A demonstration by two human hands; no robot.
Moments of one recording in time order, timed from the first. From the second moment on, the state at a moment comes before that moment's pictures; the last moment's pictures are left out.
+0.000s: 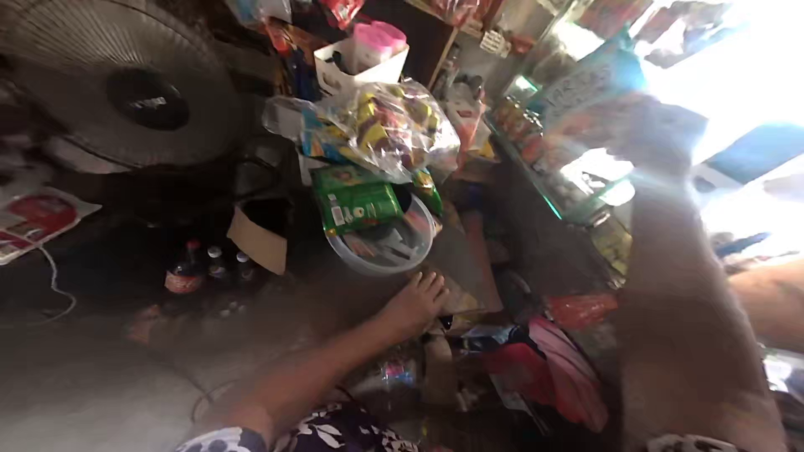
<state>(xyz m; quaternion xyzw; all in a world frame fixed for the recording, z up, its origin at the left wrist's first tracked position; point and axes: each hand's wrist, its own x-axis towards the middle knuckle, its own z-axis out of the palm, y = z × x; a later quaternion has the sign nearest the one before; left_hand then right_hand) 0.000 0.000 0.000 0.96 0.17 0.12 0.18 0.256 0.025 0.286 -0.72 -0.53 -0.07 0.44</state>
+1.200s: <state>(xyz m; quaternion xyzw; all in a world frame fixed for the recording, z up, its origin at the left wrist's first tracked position) 0.009 -0.004 0.000 0.96 0.27 0.06 0.09 0.436 -0.349 0.148 -0.96 -0.02 -0.18 0.21</state>
